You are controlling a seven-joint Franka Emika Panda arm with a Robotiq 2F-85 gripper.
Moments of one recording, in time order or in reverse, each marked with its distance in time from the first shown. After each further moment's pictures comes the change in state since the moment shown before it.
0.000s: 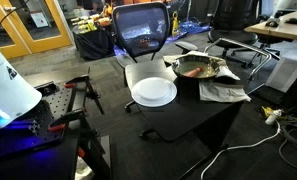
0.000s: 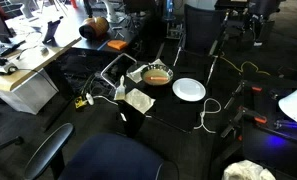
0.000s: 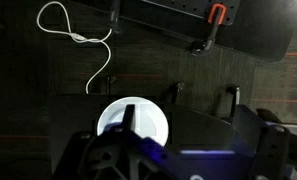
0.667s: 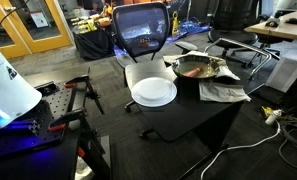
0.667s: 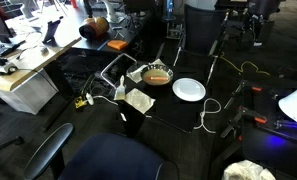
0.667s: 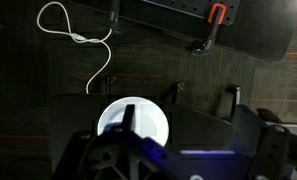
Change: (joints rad) arm 0.000 0.002 0.001 0.001 0.000 0.001 0.003
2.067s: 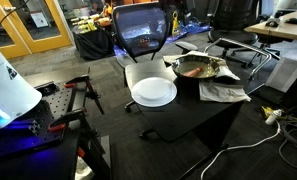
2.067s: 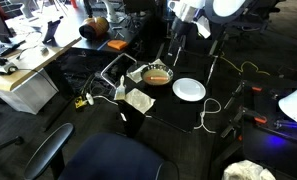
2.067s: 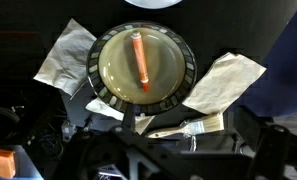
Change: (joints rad) arm 0.012 0.789 0.023 0.422 0.032 0.792 0.050
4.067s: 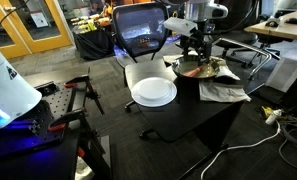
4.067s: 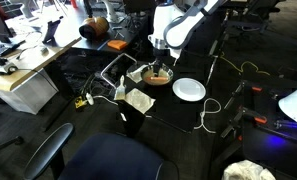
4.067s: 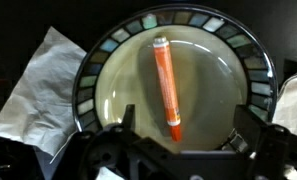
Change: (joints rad) arm -0.059 0.521 0.003 0.468 -0.004 -0.180 0.017
